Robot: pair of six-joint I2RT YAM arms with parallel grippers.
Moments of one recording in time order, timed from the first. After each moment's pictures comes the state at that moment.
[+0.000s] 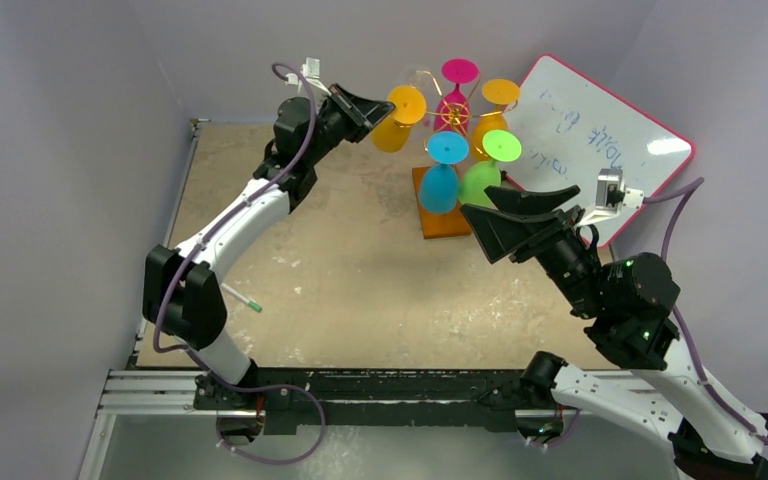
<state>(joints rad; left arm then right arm) -0.45 1.65 1.44 0.30 0.22 -1.08 0.90 0.62 1.04 -0.05 0.22 0.55</state>
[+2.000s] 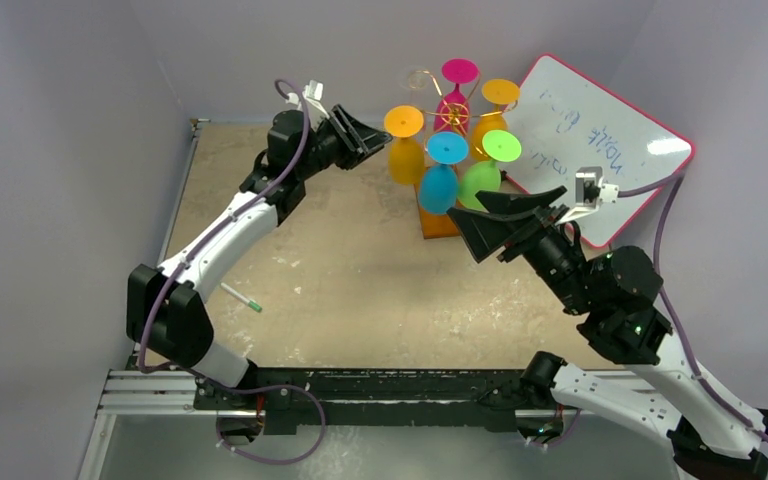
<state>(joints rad) -0.44 1.54 1.33 0.11 0.32 -1.05 0.90 0.65 1.04 -0.11 0.22 0.54</state>
